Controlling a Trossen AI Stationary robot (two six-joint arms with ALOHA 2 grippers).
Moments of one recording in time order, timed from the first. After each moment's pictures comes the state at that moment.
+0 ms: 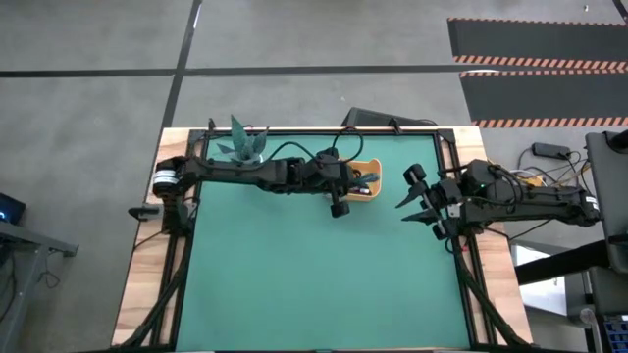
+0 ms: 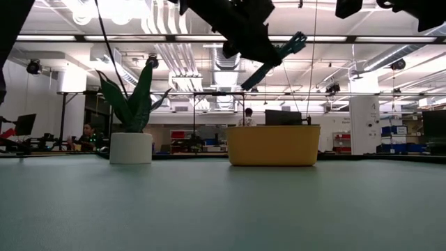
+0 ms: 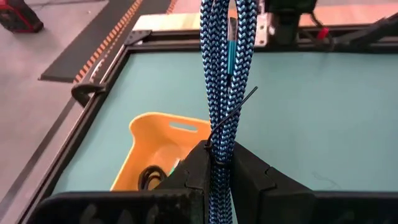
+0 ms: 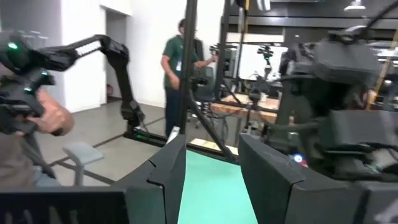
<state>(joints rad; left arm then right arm) 0.08 1.84 1.56 -0.25 -0.19 0.06 -0.14 0.56 0.43 0.34 -0.58 -0.02</state>
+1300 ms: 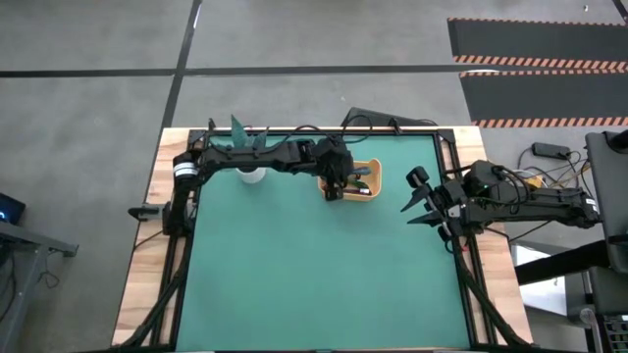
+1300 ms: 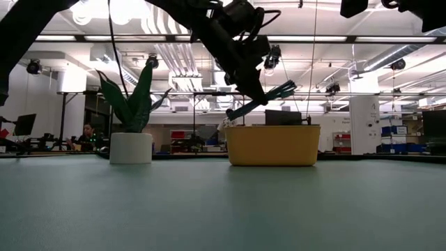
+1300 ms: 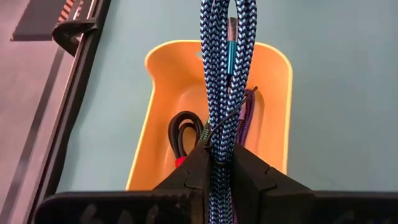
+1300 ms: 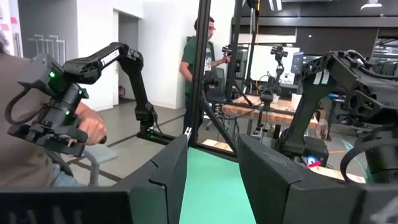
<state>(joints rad) 0.24 1.99 1.69 -0.48 -0.05 0.25 -0.14 0.46 0.42 0.31 -0.63 0.00</state>
